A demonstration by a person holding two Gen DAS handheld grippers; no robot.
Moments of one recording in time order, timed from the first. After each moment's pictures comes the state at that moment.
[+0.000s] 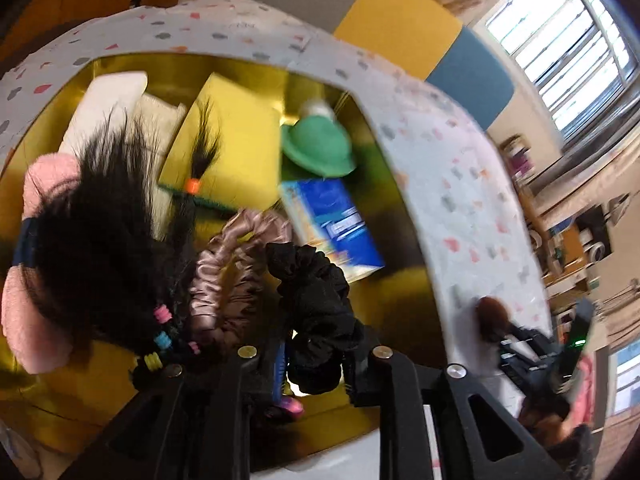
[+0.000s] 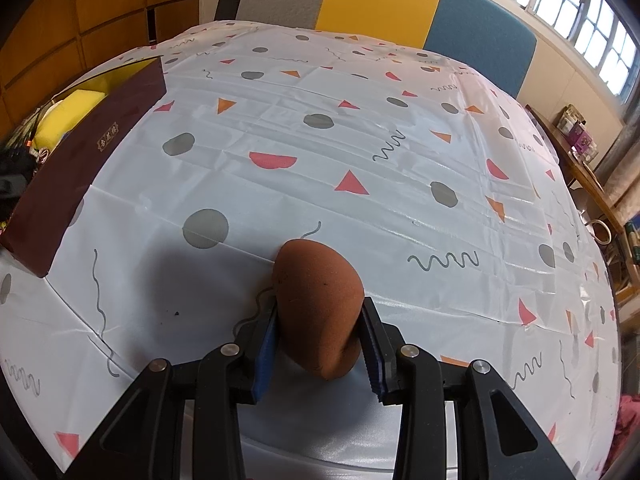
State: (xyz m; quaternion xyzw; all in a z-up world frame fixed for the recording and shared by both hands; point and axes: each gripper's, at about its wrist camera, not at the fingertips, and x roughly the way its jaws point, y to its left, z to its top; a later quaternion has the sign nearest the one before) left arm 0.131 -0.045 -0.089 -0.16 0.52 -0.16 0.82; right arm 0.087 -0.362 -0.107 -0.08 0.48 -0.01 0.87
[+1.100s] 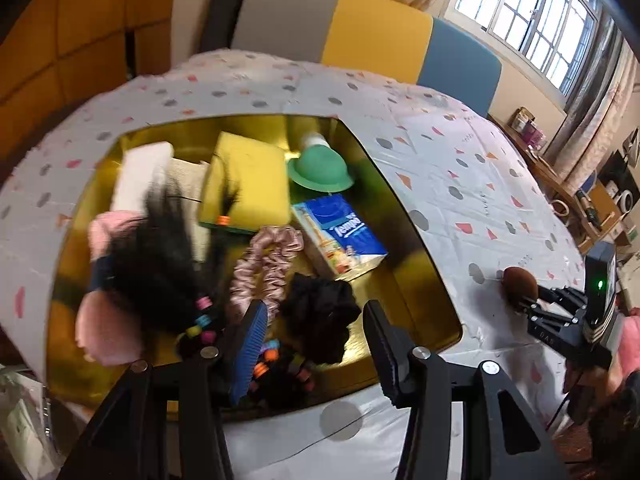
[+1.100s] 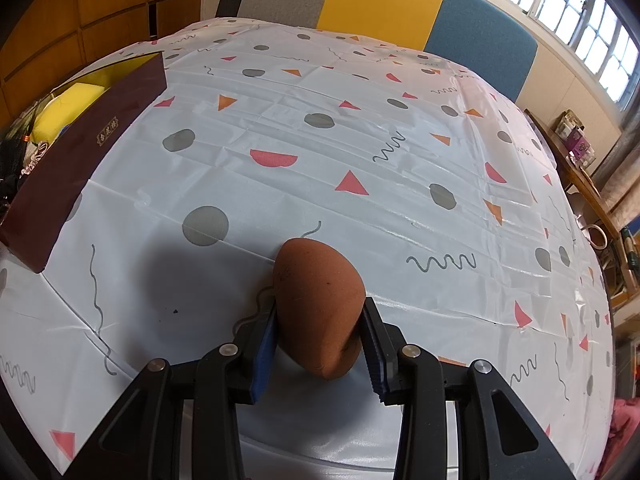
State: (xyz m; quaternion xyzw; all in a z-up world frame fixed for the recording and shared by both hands) left arm 0.082 -0.046 -0.048 -0.04 0.45 -0.13 0.88; right arm 0.086 -0.361 -0.107 -0.09 0.48 -0.01 0.87
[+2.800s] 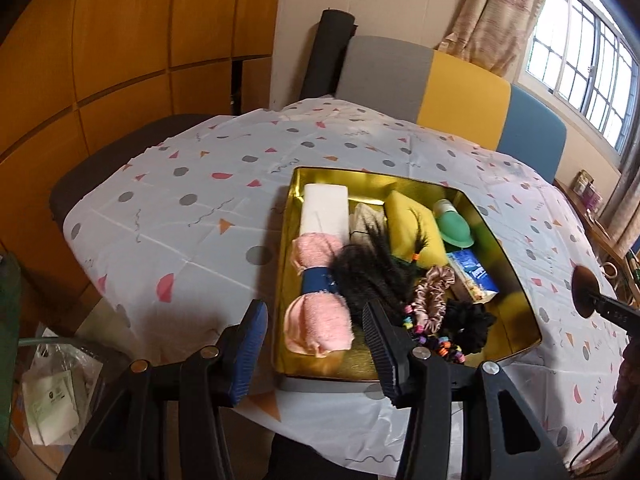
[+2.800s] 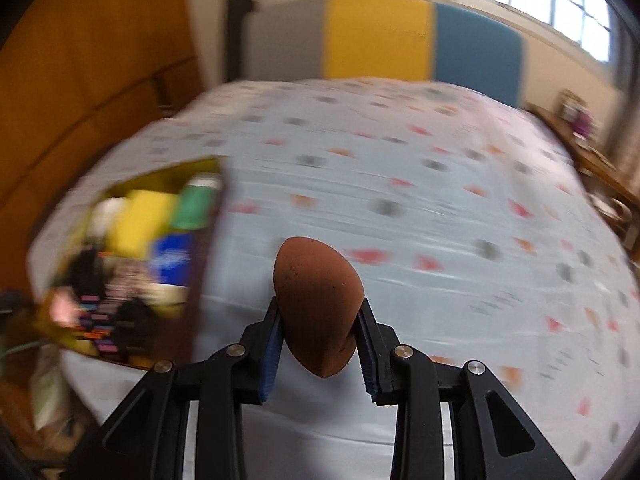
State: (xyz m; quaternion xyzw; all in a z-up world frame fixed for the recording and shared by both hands) left arm 0.040 0.082 -0.019 -0.07 0.39 0.01 0.92; right arm 0.086 -0.275 -0.022 0.03 0.42 0.04 0.91
